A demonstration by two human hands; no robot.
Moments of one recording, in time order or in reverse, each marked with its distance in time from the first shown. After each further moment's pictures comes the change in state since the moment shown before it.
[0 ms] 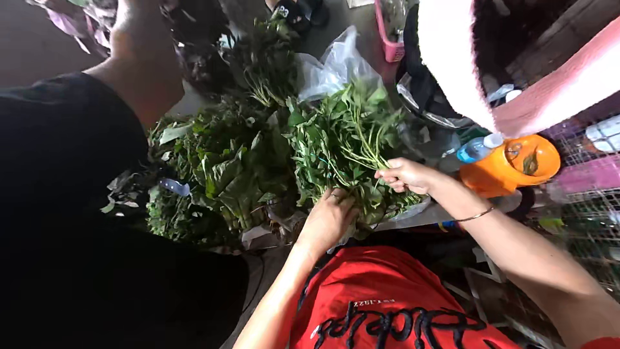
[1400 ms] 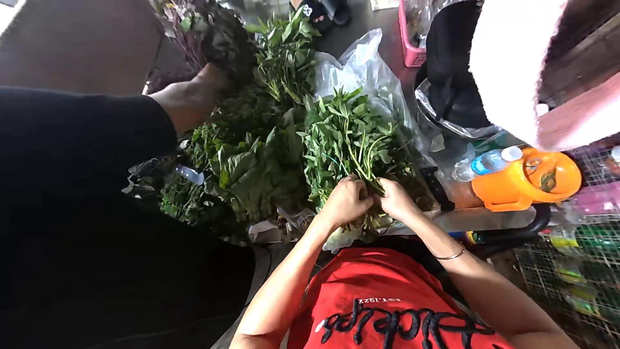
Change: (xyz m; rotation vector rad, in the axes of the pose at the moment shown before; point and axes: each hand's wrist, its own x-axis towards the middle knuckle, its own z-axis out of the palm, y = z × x) left_hand 0.046 0.004 -0.015 -0.283 -0.091 -0.157; right_hand -0.002 0.009 0.078 -0.546 0.313 -0.163
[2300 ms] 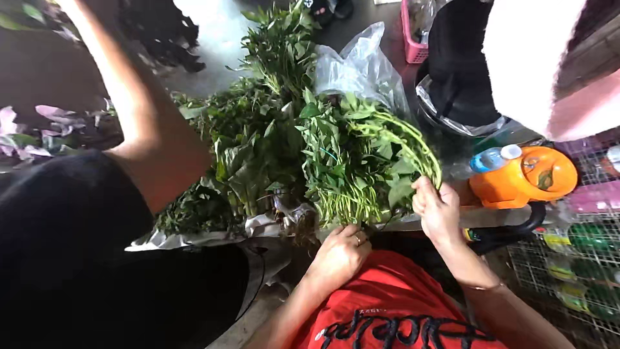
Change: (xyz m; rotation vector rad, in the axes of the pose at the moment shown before) left_hand -0.105 -0.012 0.061 0.383 0.249 0.513; right_hand -0.059 0.020 -0.010 0.689 0.529 -0.194
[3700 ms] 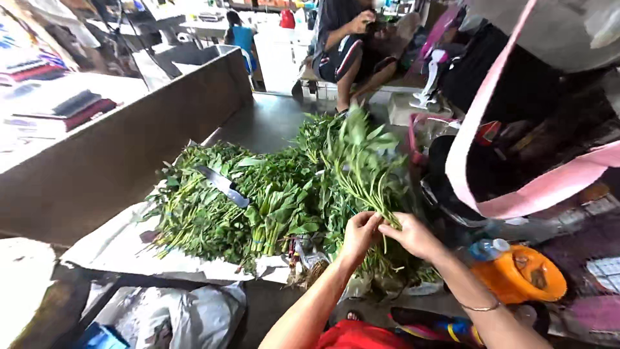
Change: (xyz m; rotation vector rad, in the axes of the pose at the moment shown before) left_hand 0.105 -0.041 -0.047 -1.317 0.565 -0.635; right_hand 0.055 -0.103 0.061 -0.686 -0.671 -0.080
